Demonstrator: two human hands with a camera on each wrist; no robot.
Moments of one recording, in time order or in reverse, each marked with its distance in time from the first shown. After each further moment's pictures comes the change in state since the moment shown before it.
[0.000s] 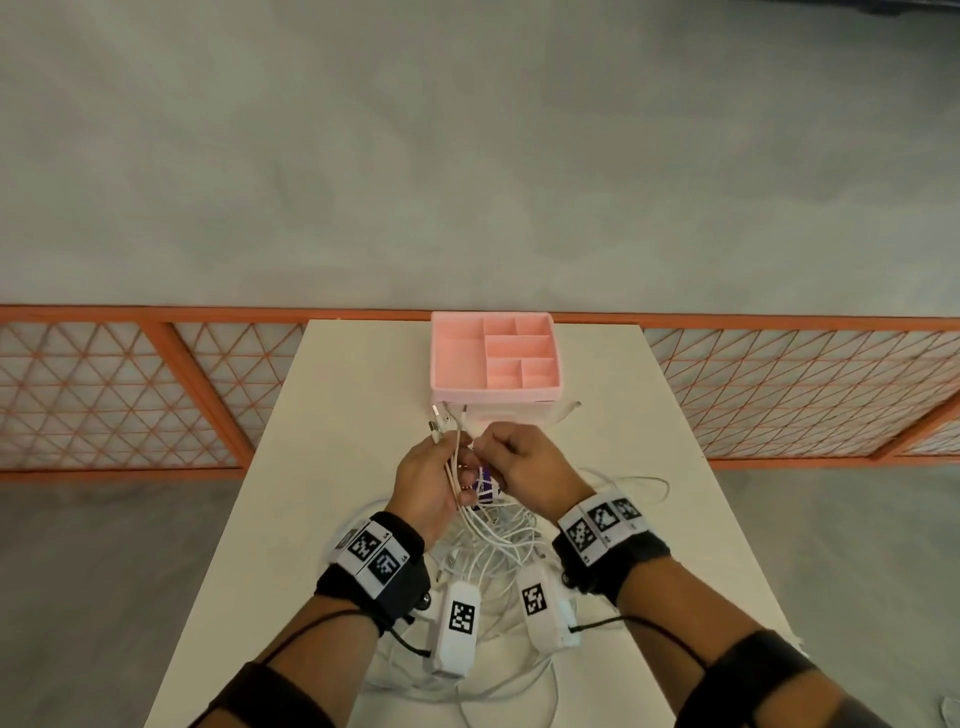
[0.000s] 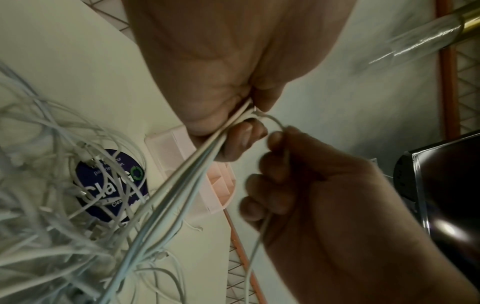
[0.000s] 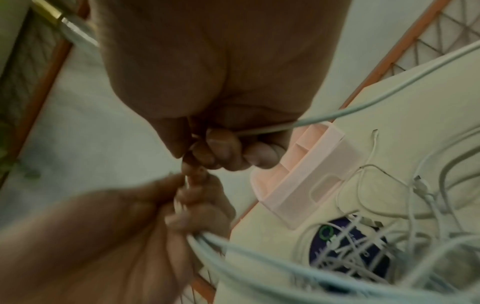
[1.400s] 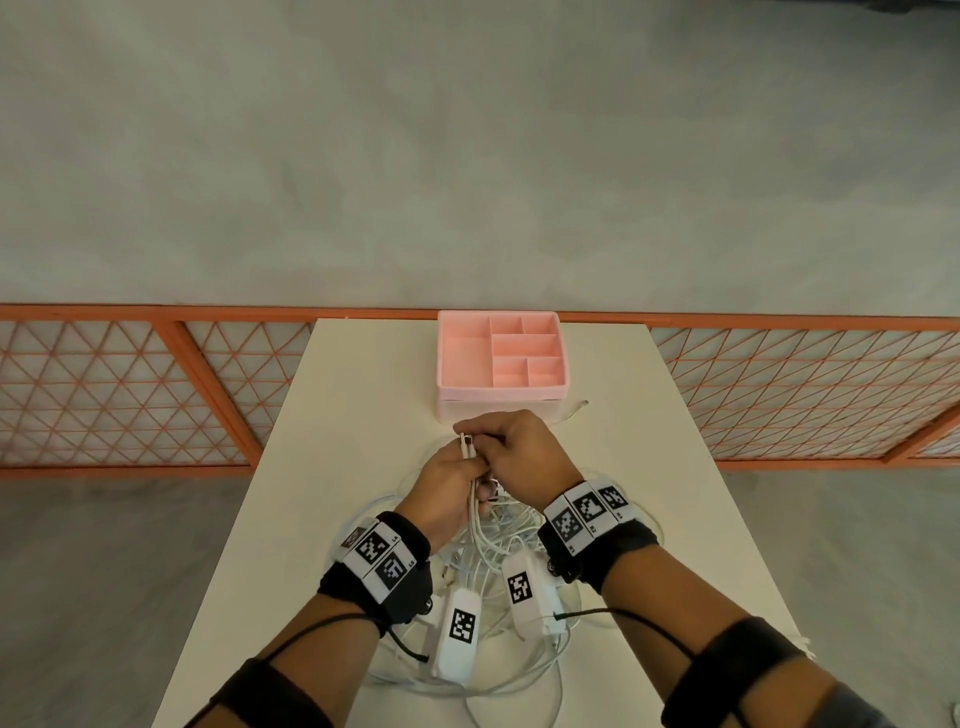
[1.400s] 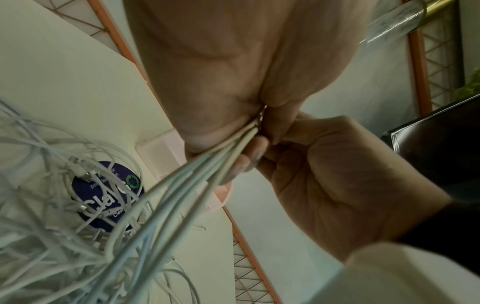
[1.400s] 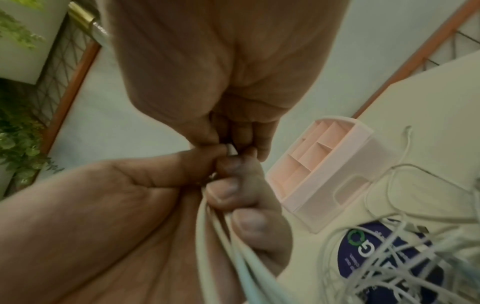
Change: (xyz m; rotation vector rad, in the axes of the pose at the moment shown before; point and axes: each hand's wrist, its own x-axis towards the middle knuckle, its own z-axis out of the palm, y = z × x) left_hand -0.012 -0.001 0.004 0.261 -0.144 0.019; right_hand 0.002 -0.018 0.009 -0.175 0.062 -0.052
